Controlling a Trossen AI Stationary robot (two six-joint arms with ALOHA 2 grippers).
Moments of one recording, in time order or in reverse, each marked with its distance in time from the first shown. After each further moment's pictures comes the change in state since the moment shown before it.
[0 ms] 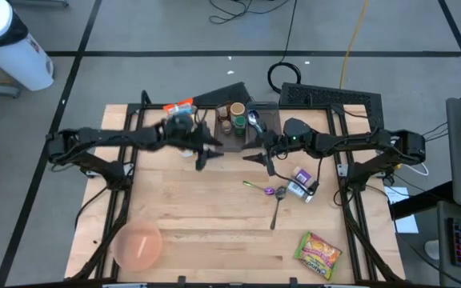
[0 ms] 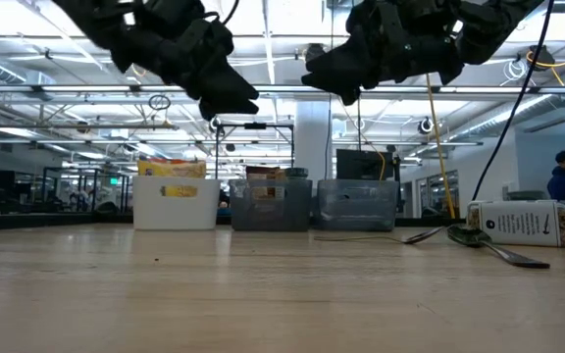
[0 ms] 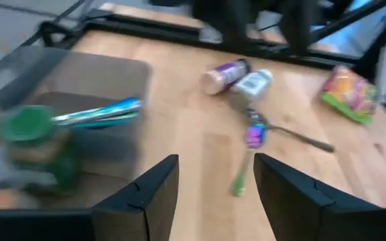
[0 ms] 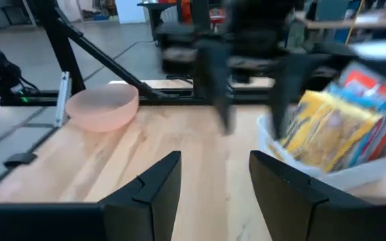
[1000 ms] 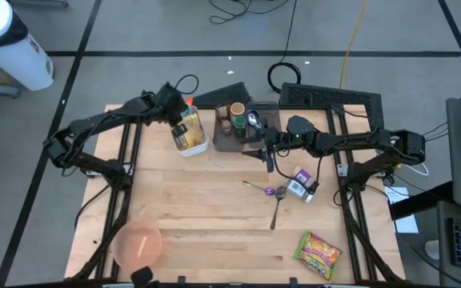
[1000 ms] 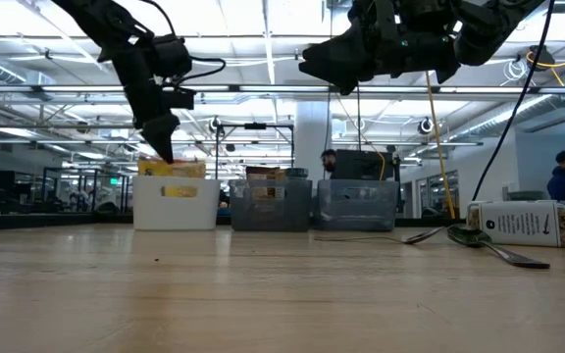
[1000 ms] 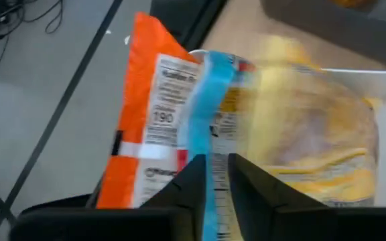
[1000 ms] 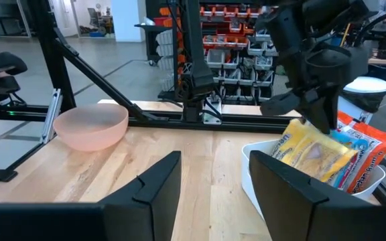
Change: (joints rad) left arm 0.414 -0.001 0.158 -0.689 -0.514 0.321; right arm -0.017 0.000 0.001 0.099 0.005 -0.032
